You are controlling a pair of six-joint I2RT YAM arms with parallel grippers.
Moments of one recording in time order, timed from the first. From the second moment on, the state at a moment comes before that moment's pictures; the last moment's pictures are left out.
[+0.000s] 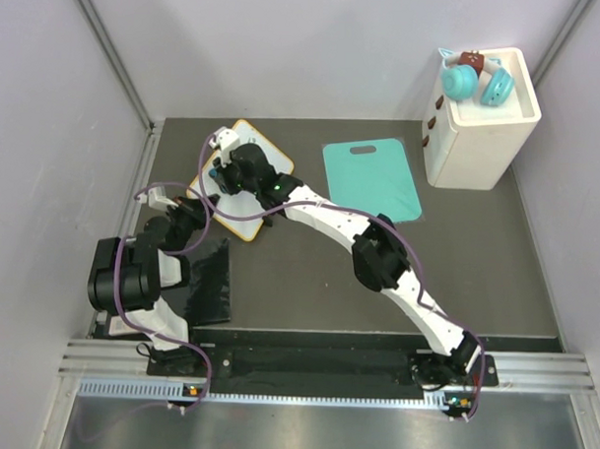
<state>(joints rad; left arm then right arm) 0.20 1.65 0.33 1.33 0.48 -0.87 0.94 2.56 2.39 -0.14 0.00 0.04</state>
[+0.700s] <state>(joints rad) 0.20 1.64 0.33 1.33 0.50 -0.84 0.95 2.46 2.20 -0.08 -0.03 0.05</state>
